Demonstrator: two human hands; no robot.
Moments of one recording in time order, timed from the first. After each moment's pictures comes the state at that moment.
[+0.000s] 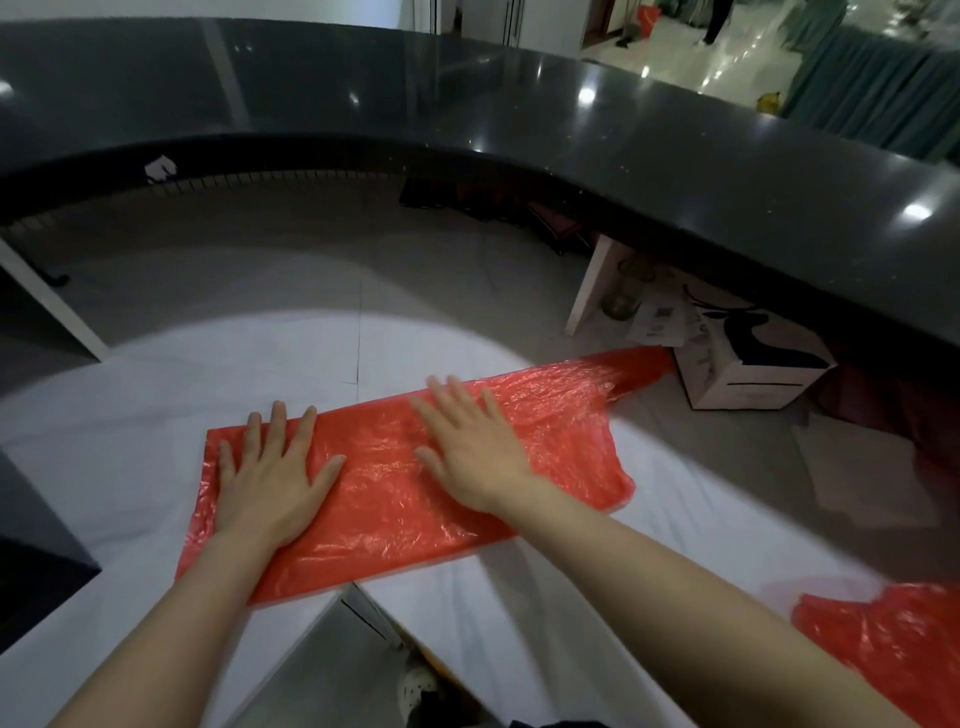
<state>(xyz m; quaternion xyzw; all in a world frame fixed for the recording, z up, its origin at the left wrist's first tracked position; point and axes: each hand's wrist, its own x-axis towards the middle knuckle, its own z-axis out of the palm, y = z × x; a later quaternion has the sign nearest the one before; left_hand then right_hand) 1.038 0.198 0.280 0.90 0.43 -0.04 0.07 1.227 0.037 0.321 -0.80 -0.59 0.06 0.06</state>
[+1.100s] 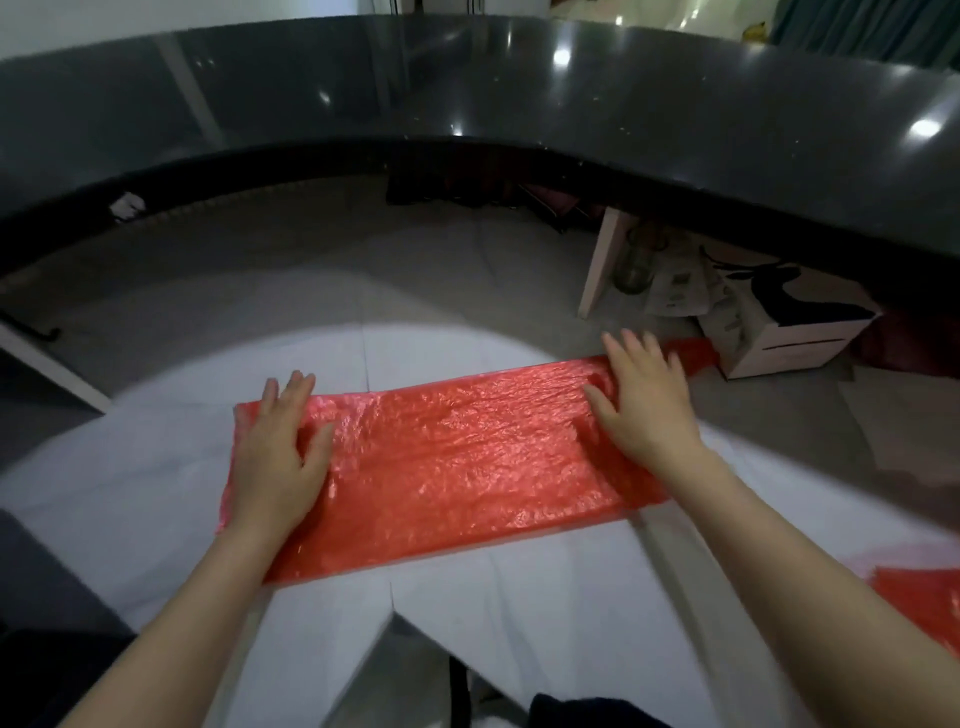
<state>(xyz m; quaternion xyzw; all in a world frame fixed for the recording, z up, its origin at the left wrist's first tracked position) 1.060 0.229 0.321 0.90 0.31 0.22 0.19 1.327 -0.038 0.322 -0.94 -0.33 -0.04 0.12</state>
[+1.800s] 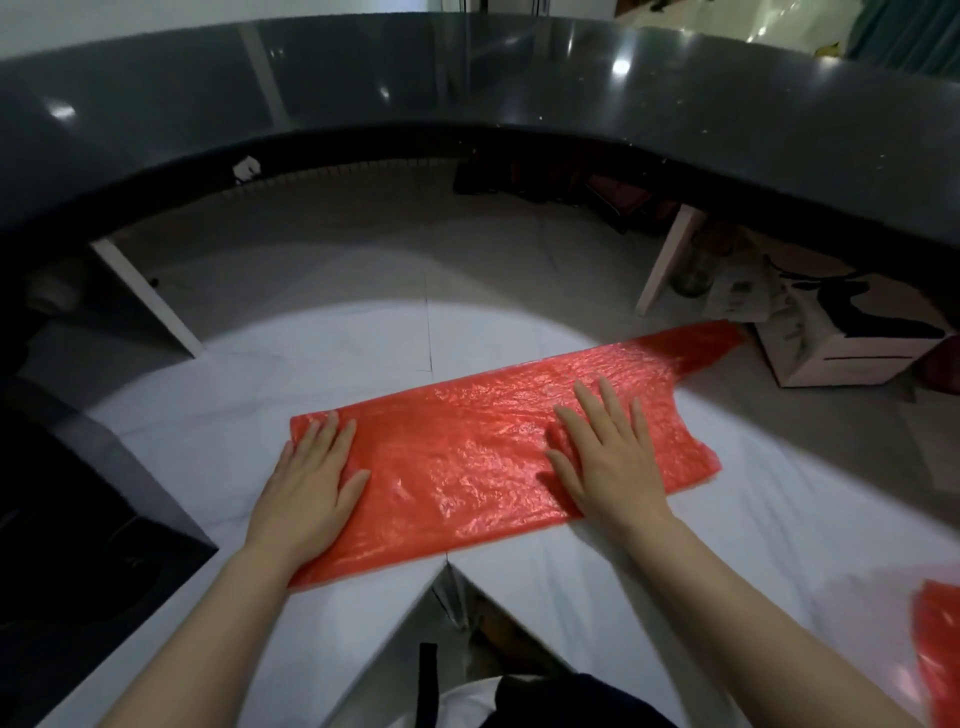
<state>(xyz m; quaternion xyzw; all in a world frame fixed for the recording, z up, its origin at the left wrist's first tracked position) 0.977 0.224 0.283 0.94 0.34 -0.01 0.09 1.217 -0.017 0.302 -0.87 -0.47 -0.07 0.11</state>
